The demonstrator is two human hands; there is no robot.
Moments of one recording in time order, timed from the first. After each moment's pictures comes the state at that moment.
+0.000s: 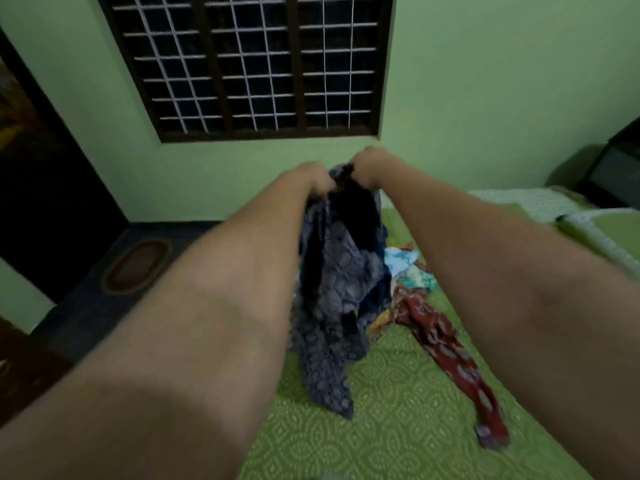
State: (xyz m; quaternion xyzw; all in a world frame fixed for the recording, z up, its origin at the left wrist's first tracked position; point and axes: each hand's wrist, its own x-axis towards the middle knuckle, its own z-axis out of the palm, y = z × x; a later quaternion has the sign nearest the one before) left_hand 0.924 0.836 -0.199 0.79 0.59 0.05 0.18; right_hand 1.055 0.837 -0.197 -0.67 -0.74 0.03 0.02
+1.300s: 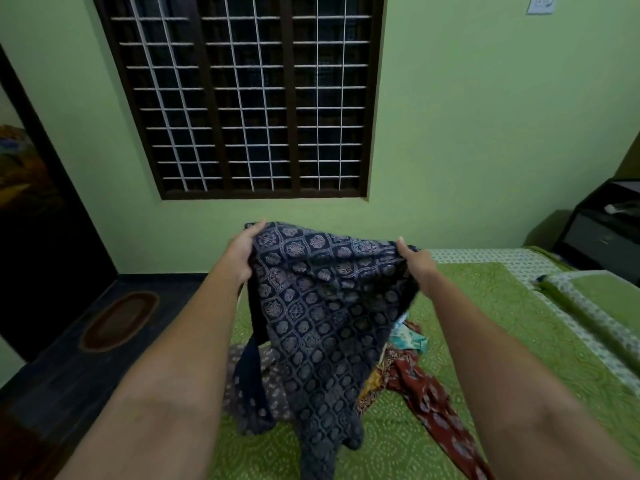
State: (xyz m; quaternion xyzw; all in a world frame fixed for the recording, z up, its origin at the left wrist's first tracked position) left_hand 0.851 0.849 -0.205 0.38 0.52 0.46 0.61; right_hand 1.162 0.814 -0.238 -0.71 -0.39 0.37 0.45
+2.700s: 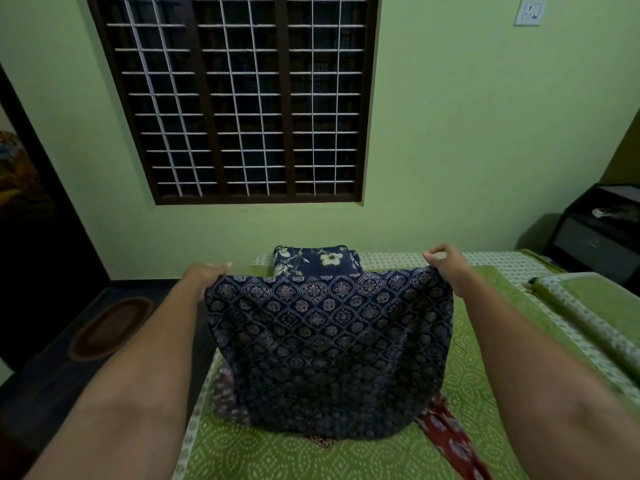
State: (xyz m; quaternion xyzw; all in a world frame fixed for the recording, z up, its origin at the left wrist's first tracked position) left_hand 0.773 0.861 -0.242 0.45 0.71 0.34 0.42; right_hand 1.232 0.810 -0.243 -0.70 -0.43 0.34 0.45
